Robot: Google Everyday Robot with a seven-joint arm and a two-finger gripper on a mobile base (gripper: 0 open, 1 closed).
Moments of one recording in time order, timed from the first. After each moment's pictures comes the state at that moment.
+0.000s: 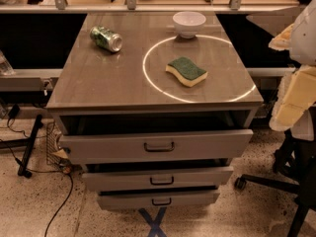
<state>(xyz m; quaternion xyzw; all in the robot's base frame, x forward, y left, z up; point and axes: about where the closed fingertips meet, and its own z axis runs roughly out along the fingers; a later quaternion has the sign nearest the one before) 0.438 -0.217 0.977 -0.60 0.78 -0.03 0.16</state>
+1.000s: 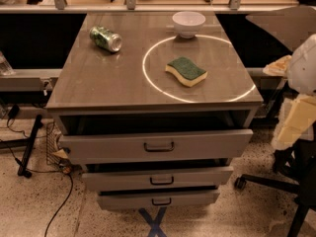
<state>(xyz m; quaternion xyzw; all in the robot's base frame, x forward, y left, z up) 0.443 -0.236 0.917 -0.63 0.76 0.02 0.17</state>
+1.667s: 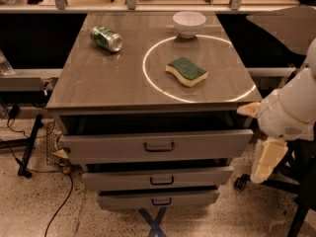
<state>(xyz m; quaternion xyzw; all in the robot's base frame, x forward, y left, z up) 0.433 -0.219 0.805 -0.67 0.73 0.07 0.15</state>
